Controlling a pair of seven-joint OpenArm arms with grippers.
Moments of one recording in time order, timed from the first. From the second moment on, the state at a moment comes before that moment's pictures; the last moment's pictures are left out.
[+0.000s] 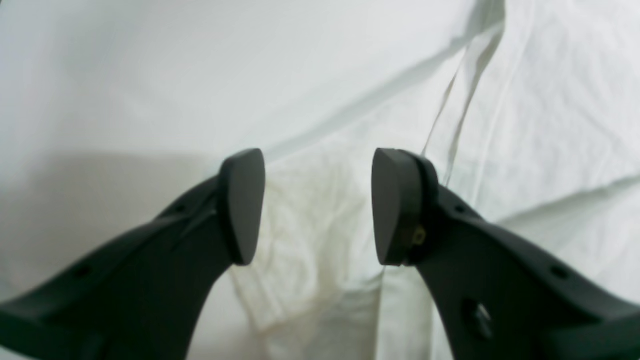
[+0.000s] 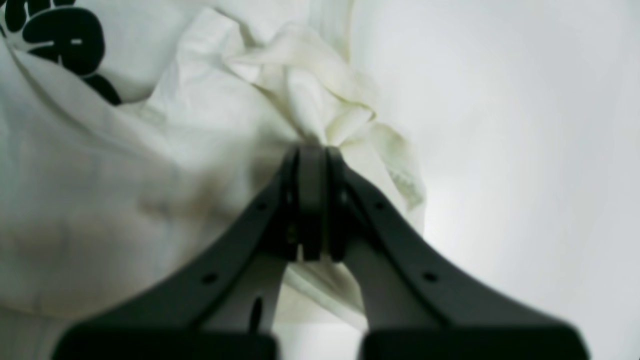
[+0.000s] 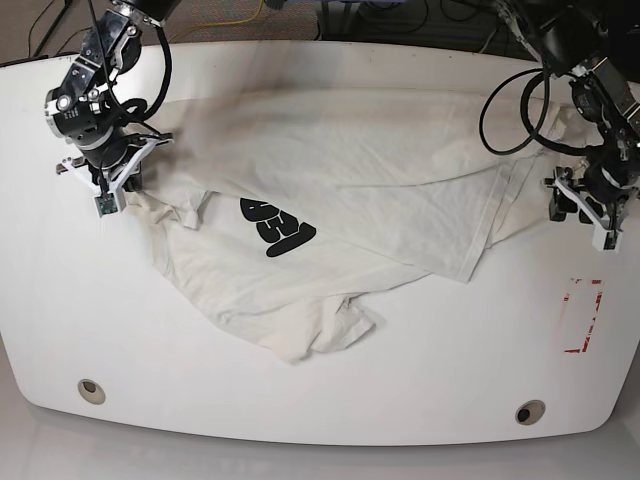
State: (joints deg) left arm -4.2 -12.1 -40.0 93.8 -18.4 -41.8 65.4; right arm -9.9 5.3 34.2 110.2 11.3 40.6 -61.9
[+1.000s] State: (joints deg) left arm -25.3 -8.5 -26.4 56.5 -18.9 -30.4 53.9; right arm -10.7 3.2 33.9 110.2 11.3 40.6 -62.3
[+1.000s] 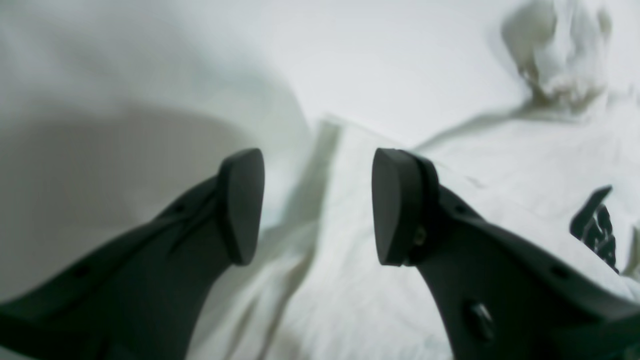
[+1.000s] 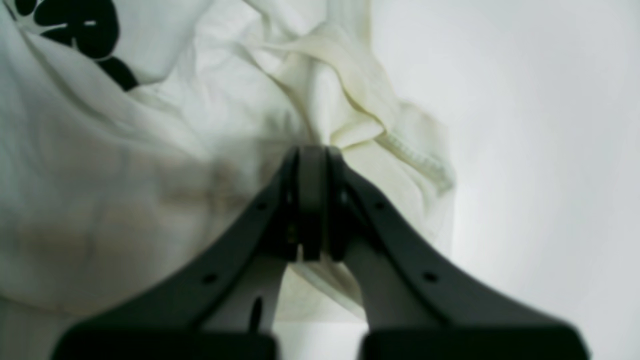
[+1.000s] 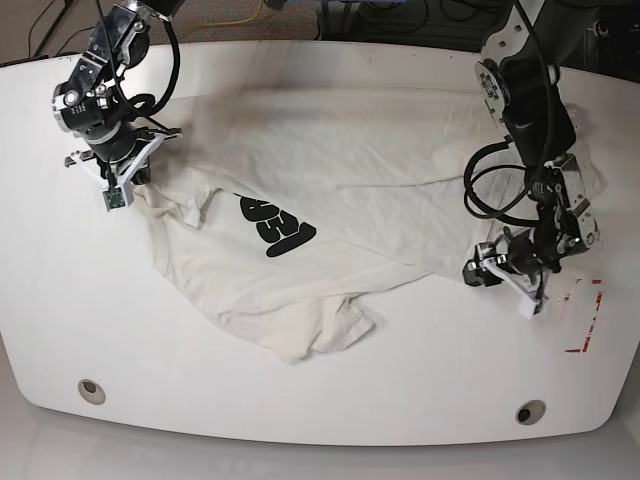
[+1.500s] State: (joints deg) left arm -27.4 -8.7 -19.2 49.5 -19.3 -30.4 49.2; right arm -10.7 3.3 34.1 110.2 11.3 40.5 -62.3
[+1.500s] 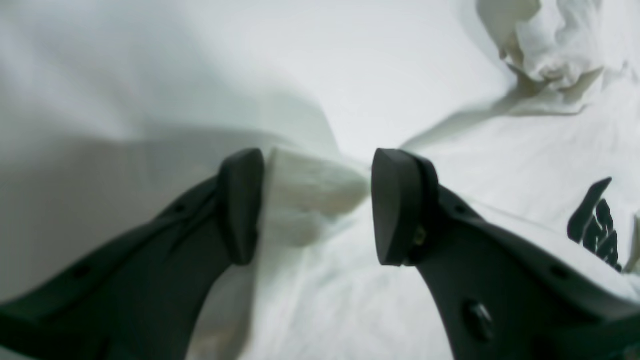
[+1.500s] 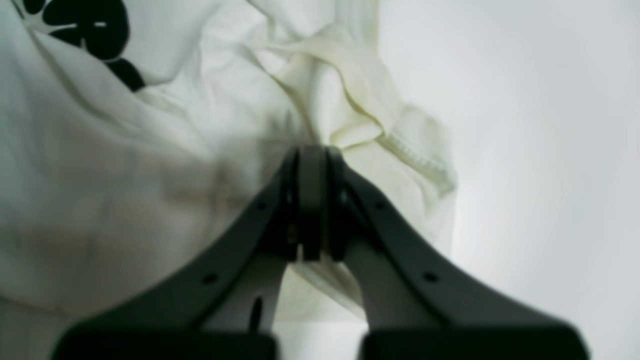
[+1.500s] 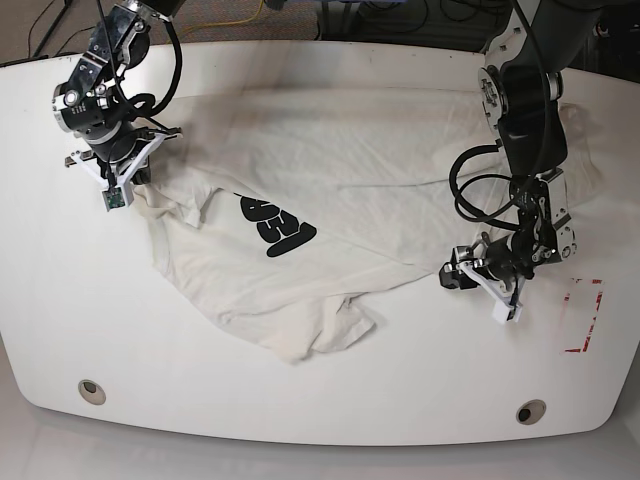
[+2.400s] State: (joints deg) left arm -26.7 -10.0 -19.2 55.1 -18.9 -30.6 50.7; right arm -8.8 3.3 34.1 110.1 11.3 40.6 -62.5
